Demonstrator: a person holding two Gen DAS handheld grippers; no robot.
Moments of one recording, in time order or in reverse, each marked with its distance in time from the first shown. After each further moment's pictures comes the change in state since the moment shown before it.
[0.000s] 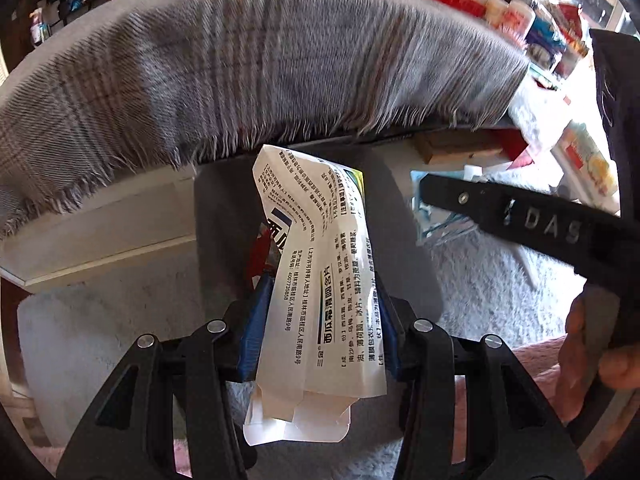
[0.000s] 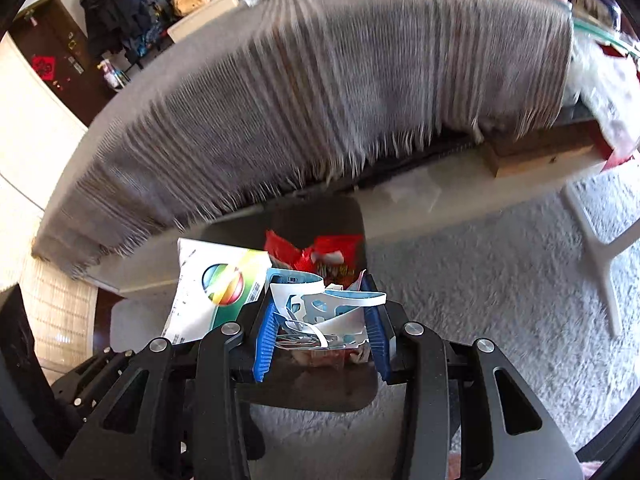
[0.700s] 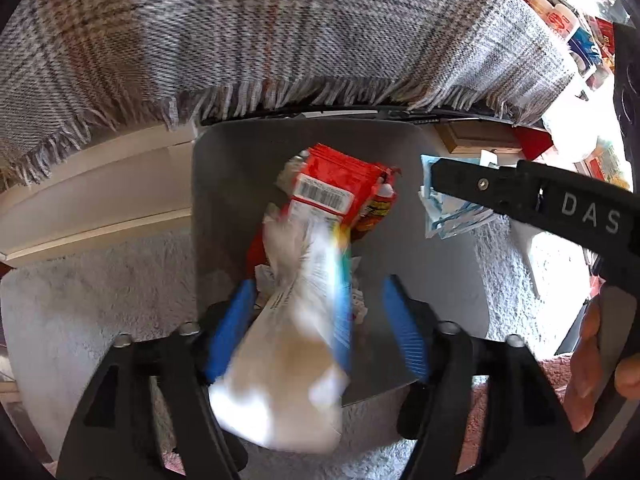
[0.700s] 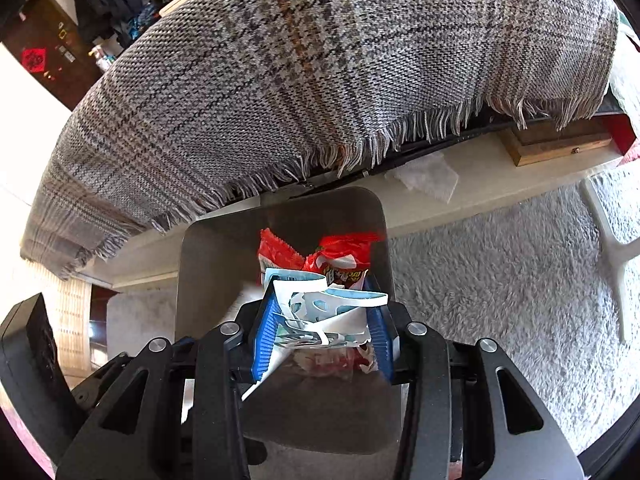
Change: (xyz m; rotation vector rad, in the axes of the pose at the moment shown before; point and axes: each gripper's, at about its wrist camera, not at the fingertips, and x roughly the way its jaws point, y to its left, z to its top) left arm 0.046 0.040 0.000 -0.096 0.090 -0.025; right arm 0.044 0.008 0.018 0.010 0.081 0.002
